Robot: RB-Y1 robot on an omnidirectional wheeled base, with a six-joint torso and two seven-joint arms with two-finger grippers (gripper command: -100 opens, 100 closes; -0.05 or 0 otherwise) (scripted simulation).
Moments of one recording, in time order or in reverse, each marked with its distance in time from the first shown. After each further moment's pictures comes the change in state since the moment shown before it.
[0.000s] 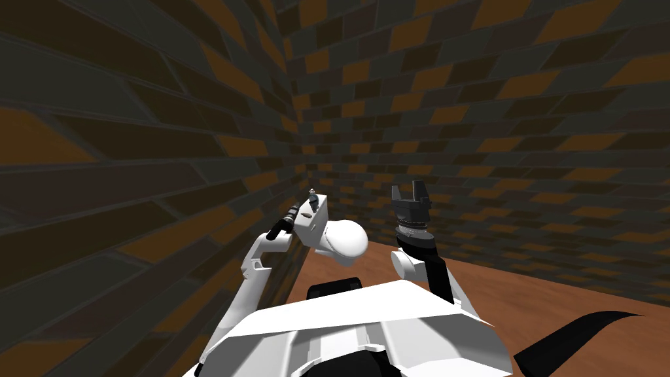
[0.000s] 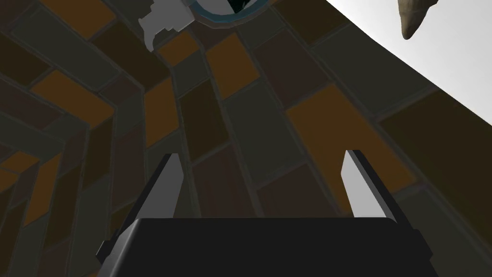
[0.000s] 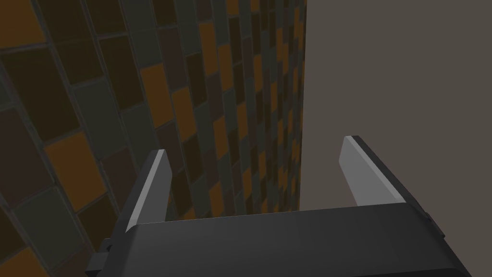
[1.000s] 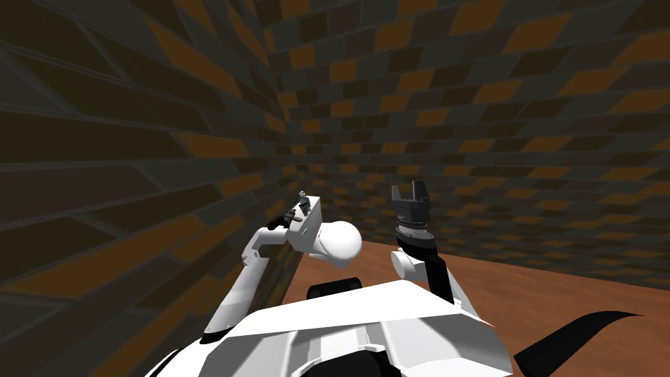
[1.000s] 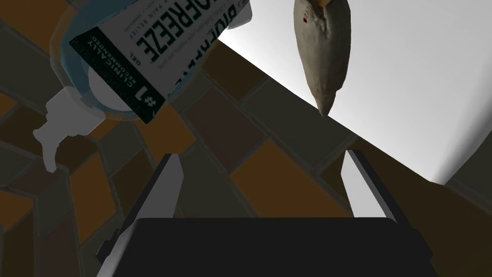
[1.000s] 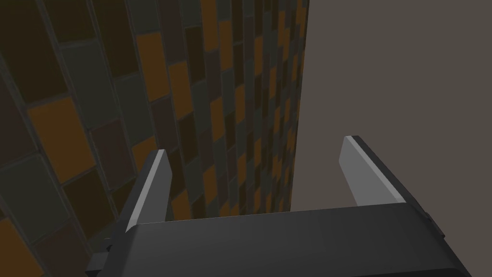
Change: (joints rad) left arm -0.109 0.075 0.049 0.177 0.053 0.248 -0.035; right arm 0.000 0.000 0.000 0.000 0.000 0.000 0.000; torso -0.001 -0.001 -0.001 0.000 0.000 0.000
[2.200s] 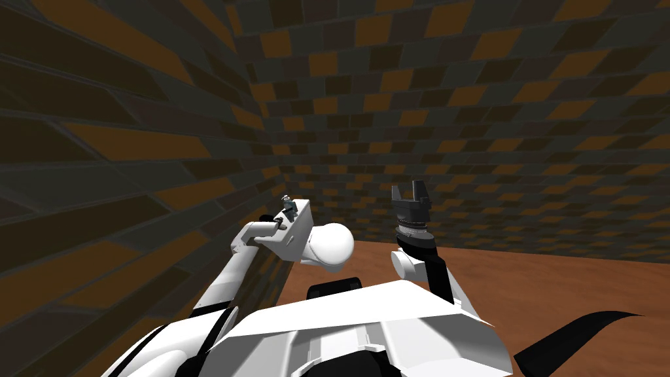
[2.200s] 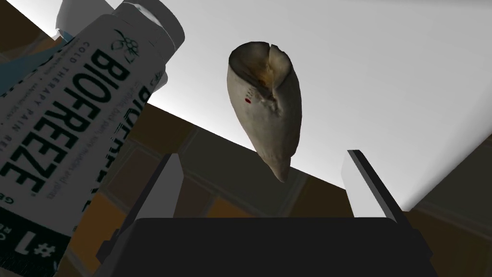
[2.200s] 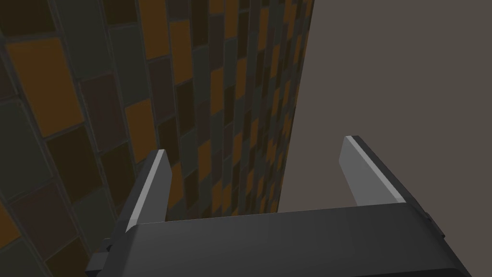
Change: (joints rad) left arm -0.134 0.158 0.073 0.261 0.096 0.279 -0.036; right arm 0.000 0.000 0.000 0.000 0.000 0.000 0.000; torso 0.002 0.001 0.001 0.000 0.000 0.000
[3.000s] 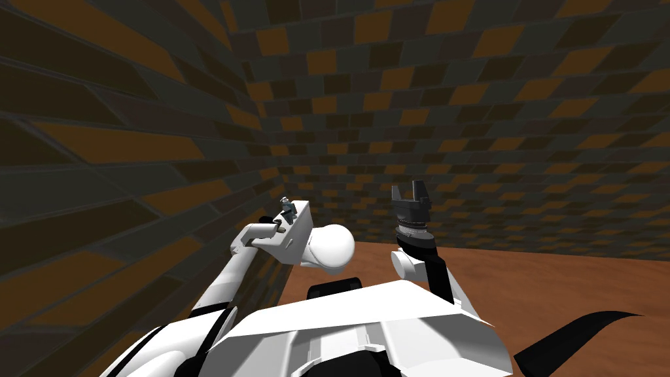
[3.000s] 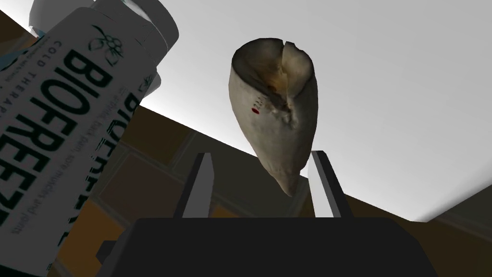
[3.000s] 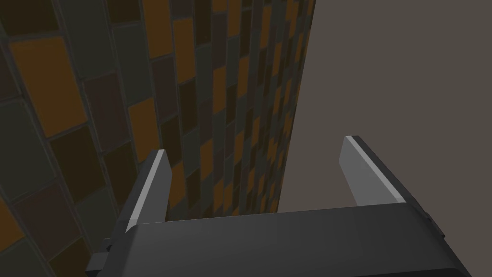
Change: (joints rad) left arm 0.002 0.007 0.001 0.050 -0.003 -0.028 0.003; right arm 0.000 0.000 0.000 0.000 0.000 0.000 0.000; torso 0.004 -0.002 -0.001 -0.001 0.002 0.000
